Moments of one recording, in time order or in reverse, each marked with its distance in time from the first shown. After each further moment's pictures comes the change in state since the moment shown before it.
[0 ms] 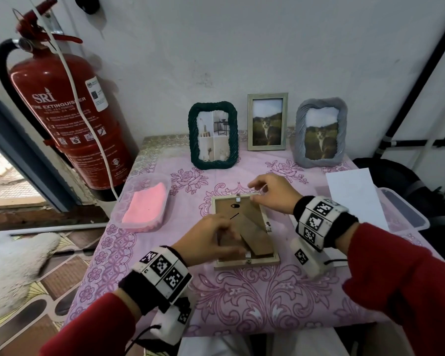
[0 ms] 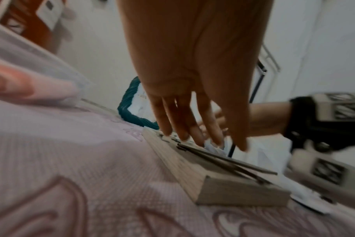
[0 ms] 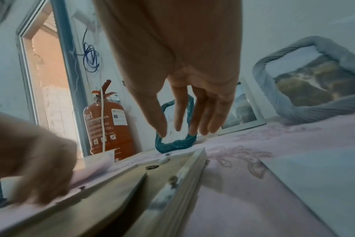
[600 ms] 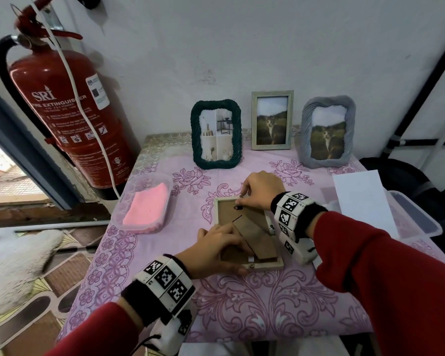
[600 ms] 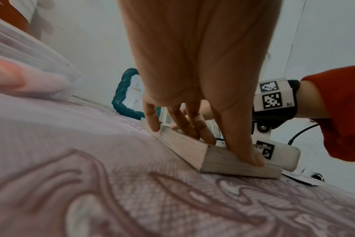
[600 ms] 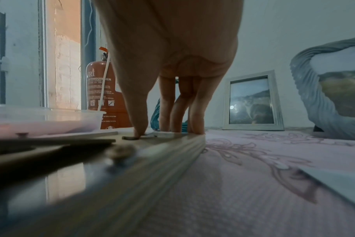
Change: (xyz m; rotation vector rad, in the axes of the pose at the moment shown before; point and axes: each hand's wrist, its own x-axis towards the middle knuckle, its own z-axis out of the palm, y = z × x) left_hand -0.005 0.008 0.004 0.126 -0.277 -0.105; right_hand 0.039 -0.011 0.023 -0.406 -0.040 0.021
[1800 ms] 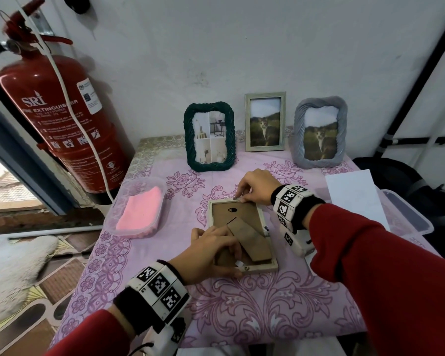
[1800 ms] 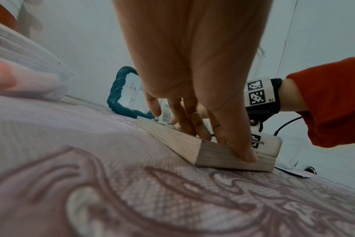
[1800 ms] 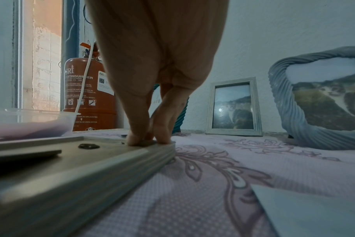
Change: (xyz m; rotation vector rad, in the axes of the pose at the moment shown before) left_hand 0.002 -0.003 0.005 0.088 0.069 0.034; right_hand 0.011 0.019 -0.011 0.059 -0.109 -0.176
